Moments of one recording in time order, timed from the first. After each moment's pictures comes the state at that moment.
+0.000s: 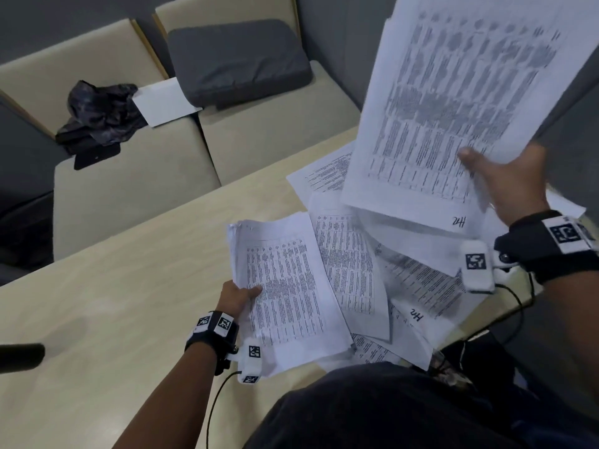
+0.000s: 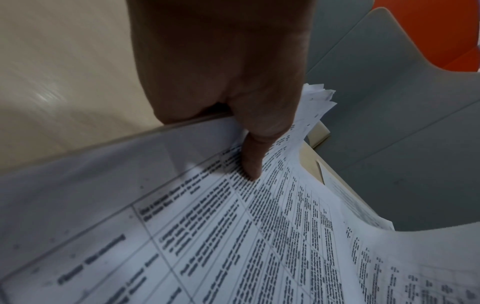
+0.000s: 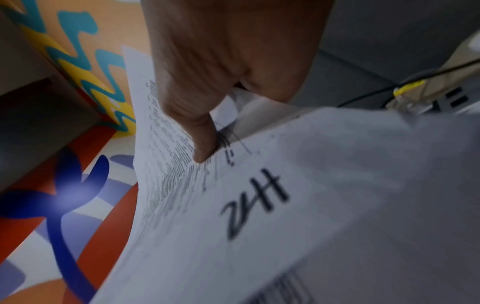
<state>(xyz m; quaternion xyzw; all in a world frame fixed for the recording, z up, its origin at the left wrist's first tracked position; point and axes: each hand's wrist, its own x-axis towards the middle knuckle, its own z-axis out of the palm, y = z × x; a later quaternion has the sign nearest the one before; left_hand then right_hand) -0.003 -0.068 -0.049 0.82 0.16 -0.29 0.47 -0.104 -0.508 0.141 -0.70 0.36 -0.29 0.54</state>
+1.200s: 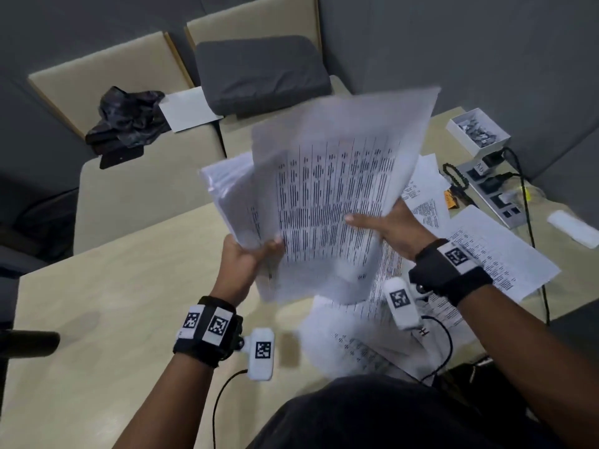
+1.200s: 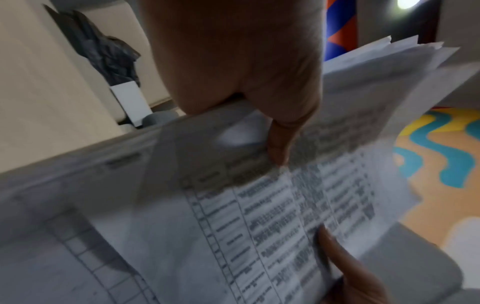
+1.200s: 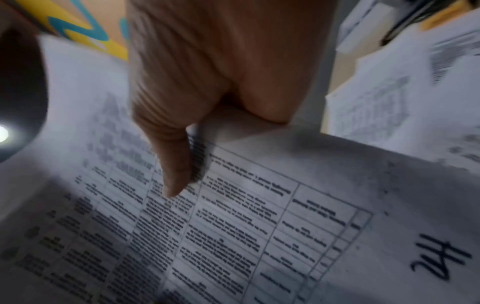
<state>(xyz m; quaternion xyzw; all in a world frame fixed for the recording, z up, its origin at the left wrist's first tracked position) -0.007 -0.124 0.111 0.71 -0.06 -0.14 0.69 -0.057 -0.387 0.118 -0.67 0.18 0.05 0.72</state>
